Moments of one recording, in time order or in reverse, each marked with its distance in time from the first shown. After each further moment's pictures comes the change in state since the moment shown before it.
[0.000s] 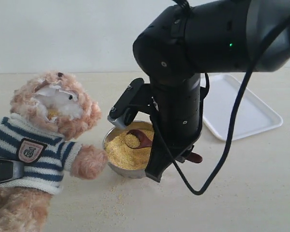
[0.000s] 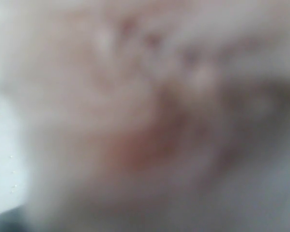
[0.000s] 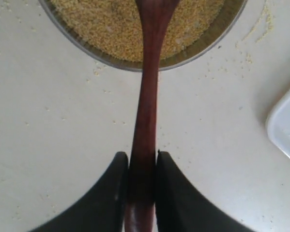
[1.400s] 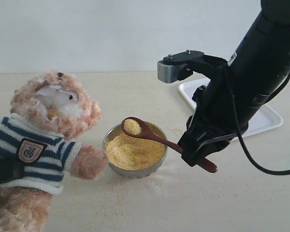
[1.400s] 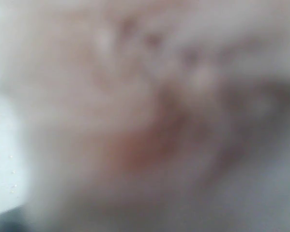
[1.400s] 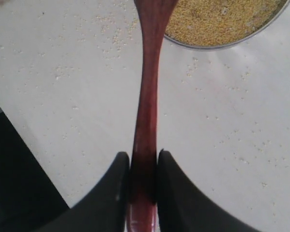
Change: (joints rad) left arm 0.000 0.000 0.000 0.000 0.000 0.000; right arm -0.317 -0.272 0.191 0.637 -0.027 -0.396
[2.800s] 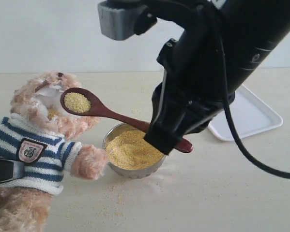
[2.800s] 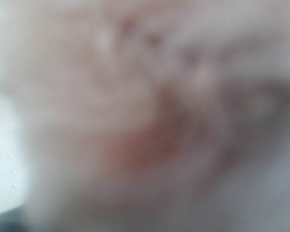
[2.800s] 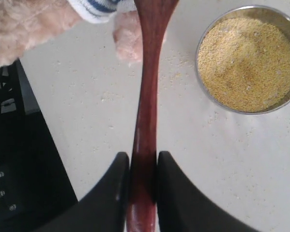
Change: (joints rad) left arm 0.000 0.000 0.000 0.000 0.000 0.000; right arm 0.265 -0.107 -0.214 -0.136 0.097 0.131
